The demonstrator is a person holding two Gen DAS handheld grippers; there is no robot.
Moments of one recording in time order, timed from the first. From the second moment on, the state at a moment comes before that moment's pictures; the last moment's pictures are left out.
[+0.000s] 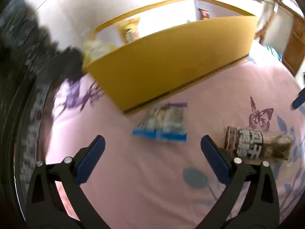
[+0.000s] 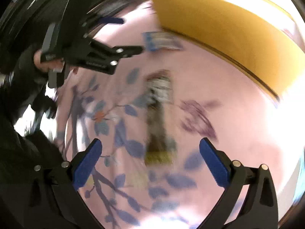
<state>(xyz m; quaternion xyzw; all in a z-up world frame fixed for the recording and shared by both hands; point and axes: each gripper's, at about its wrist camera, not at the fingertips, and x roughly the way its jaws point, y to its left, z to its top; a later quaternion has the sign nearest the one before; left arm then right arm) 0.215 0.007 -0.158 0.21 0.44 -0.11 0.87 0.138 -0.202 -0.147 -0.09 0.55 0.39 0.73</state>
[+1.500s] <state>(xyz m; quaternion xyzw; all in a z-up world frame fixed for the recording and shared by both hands) 0.084 0.056 -0.195 0.01 0.58 0.01 0.82 0.132 -0.158 -0.190 -0.27 0.55 0.36 0.70</state>
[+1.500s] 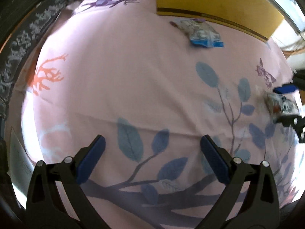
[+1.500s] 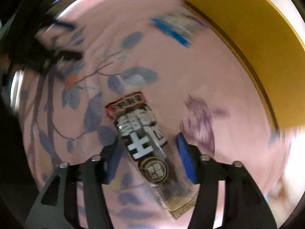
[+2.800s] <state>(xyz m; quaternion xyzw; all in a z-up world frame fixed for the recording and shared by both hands) 0.202 -0.071 -0.159 0.00 0.52 -0.01 0.85 0.058 -0.323 -0.144 0.24 0.49 0.14 0.83</state>
